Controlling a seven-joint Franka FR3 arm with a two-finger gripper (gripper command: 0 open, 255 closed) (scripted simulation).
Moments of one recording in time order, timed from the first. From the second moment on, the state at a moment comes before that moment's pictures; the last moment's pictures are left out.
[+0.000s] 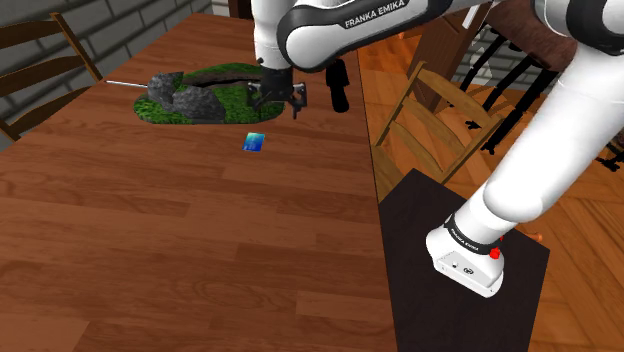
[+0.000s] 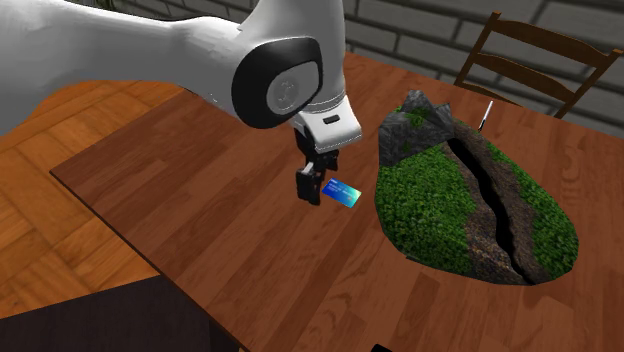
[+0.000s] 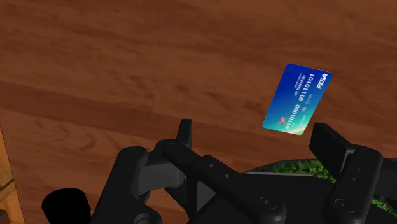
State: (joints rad) arm -0.13 0.14 0.56 -1.92 -0.21 2.07 1.22
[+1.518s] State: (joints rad) arm -0.01 0.53 0.46 -1.63 -0.43 2.08 1.52
